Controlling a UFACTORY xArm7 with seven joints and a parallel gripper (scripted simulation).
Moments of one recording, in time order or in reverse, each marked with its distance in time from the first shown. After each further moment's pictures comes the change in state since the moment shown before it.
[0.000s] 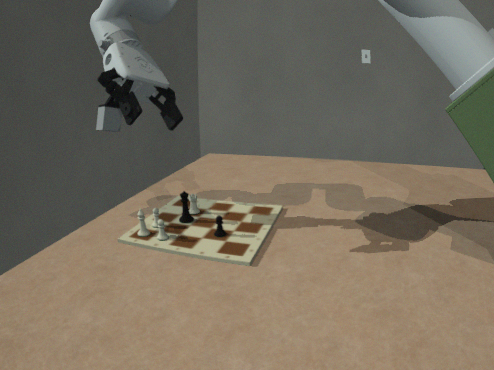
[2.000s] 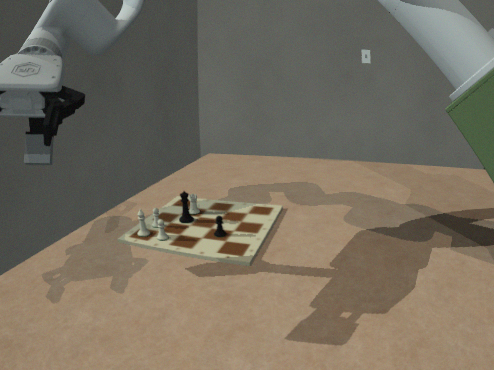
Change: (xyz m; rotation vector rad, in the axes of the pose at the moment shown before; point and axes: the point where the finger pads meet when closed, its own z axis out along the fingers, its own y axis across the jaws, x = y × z) arm 0.027 -0.235 0.026 0.420 -0.183 0.449
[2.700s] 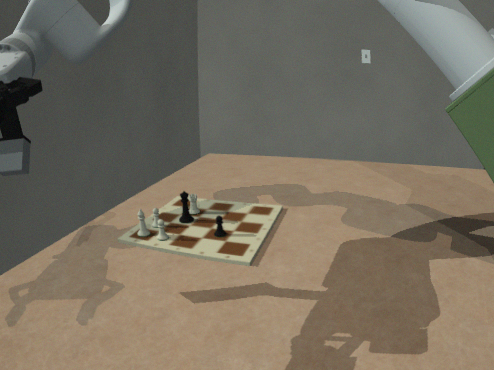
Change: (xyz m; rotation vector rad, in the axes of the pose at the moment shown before) arm -0.032 -0.057 0.033 0.108 -0.130 0.195
